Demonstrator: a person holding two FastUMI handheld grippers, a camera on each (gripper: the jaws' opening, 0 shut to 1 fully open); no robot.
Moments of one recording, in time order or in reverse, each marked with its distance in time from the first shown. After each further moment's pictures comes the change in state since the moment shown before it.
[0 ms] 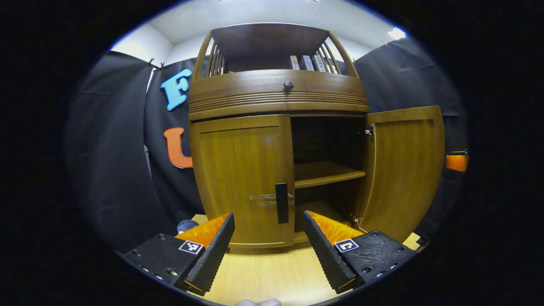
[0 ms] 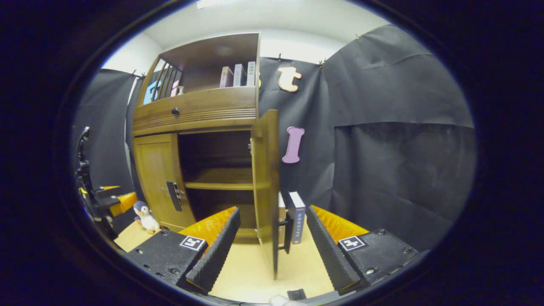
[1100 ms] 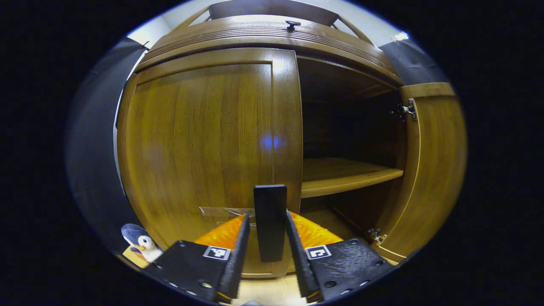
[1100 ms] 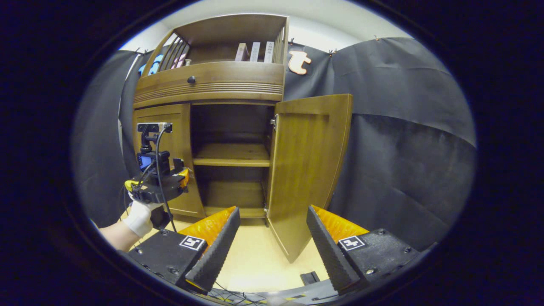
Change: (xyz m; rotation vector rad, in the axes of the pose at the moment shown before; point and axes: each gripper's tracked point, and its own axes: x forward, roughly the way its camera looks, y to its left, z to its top) left arm 0.184 -0.034 -0.036 -0.050 -0.023 -0.035; right arm -0.001 0.066 -0.035 -0.088 0.165 -0.080
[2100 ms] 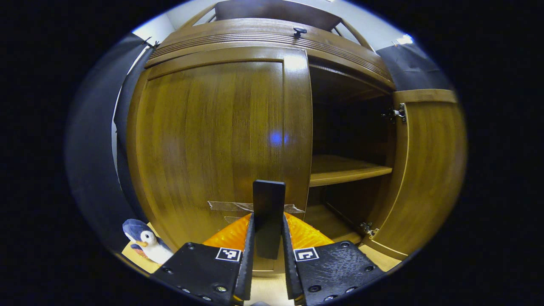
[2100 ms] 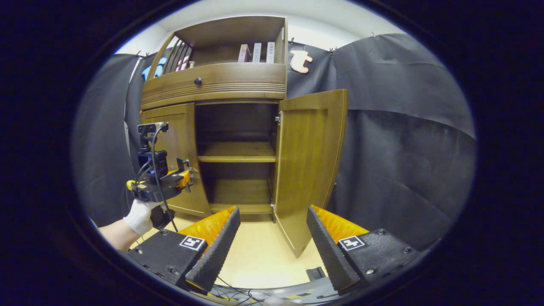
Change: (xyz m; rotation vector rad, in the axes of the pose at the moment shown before) left arm -0.038 0.008 -0.010 -0.022 0.023 -0.064; right arm -0.024 0.005 -0.018 0.028 0.009 0.045
